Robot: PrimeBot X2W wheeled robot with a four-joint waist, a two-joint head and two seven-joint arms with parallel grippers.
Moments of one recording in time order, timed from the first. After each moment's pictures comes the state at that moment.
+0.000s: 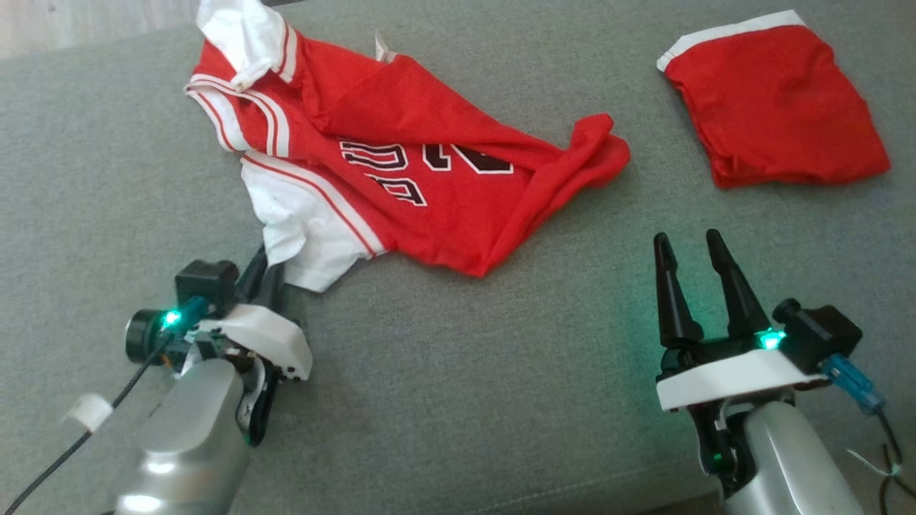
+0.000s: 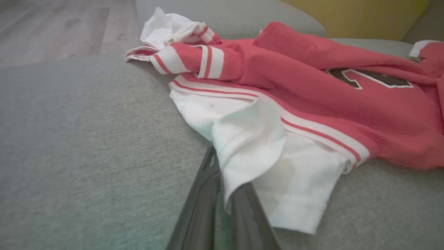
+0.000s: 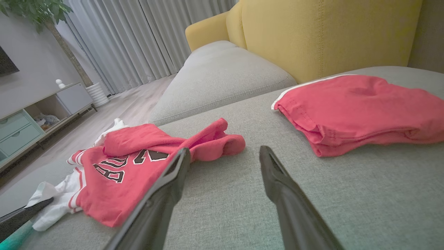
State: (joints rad) left arm -0.56 0.20 -0.52 0.83 -0.50 0.00 -0.21; right arm -0.16 -0.05 0.16 0.27 0.33 0.13 -0.25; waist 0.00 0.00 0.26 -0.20
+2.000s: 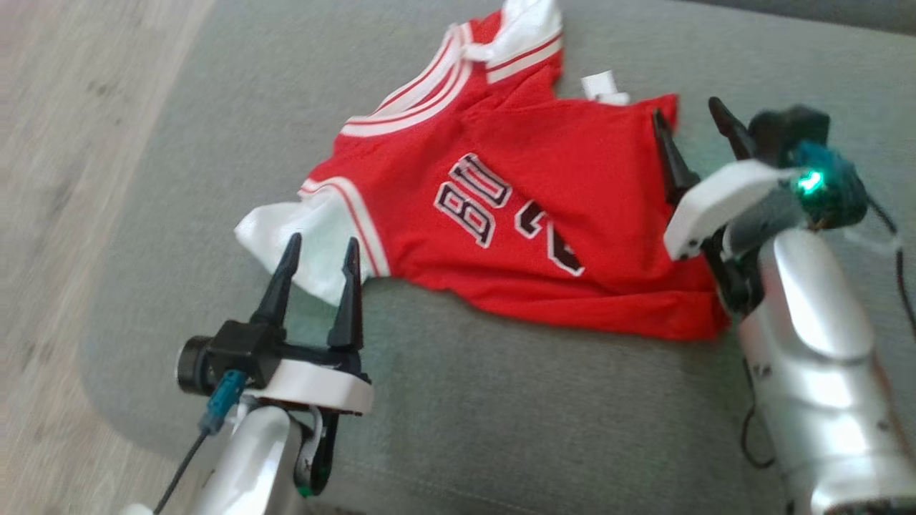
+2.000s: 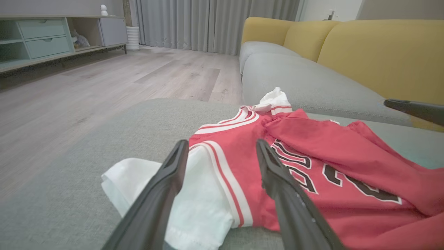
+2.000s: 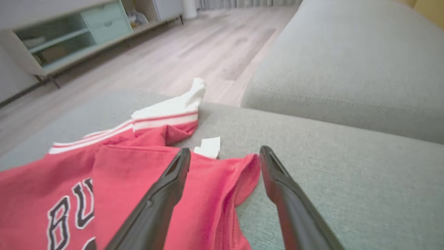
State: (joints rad) left arm -0.26 0.05 -0.29 0.35 -0.26 0.00 -0.25; right arm -0.60 -0.05 0.07 0.57 0.09 0.13 0.05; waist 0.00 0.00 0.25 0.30
